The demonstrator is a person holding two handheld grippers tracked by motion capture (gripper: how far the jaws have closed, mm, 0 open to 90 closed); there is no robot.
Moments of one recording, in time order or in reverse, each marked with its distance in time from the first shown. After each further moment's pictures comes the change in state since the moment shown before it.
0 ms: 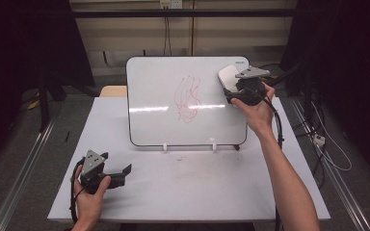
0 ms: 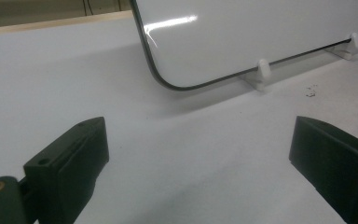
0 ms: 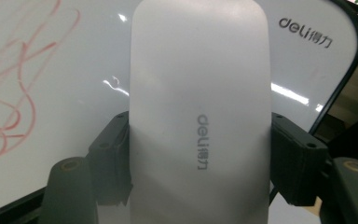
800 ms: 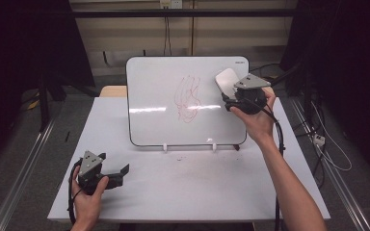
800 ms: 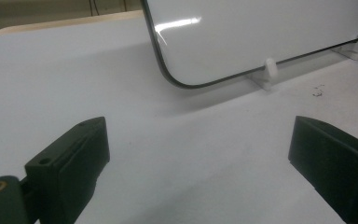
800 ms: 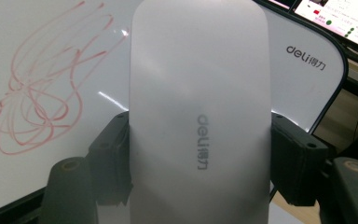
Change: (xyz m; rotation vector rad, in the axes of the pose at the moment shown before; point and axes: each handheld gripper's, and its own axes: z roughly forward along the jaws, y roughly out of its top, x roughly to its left) left arm 0.004 -0.002 -0.005 -0.006 0.021 -0.007; right arm 0.023 -0.007 -0.026 -0.081 -0.013 -0.079
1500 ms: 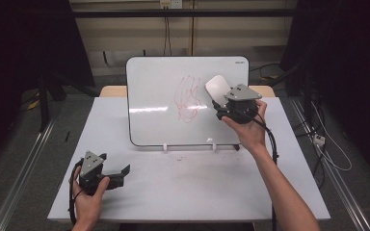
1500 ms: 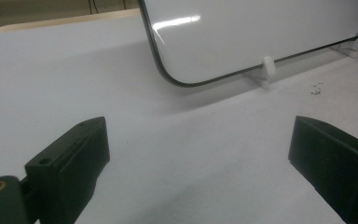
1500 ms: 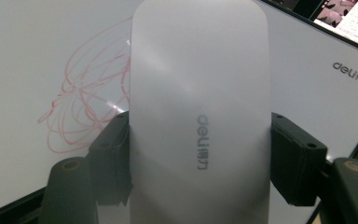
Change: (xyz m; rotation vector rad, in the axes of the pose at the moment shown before) left arm -0.003 0.000 0.001 0.009 0.000 0.007; right arm 0.033 -0.003 -0.005 -0.056 0.040 -0.043
